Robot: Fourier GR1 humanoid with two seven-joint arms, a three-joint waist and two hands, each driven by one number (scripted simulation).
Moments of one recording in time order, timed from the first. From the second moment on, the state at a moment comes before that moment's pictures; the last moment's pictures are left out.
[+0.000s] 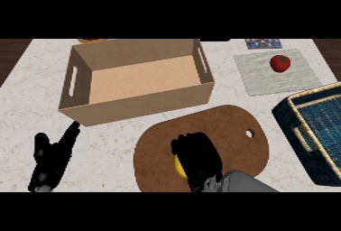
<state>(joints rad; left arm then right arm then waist) 0.08 0.34 -0.12 -1.44 0.19 0.11 0.23 -0.50 -0.26 0.92 -1.60 0.65 0.28 0.79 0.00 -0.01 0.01</state>
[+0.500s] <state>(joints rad) 0.11 0.32 -0.10 -1.46 0.17 0.12 0.23 -0.38 -0.35 0.95 -1.74 0.77 0.27 0.75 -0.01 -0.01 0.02</state>
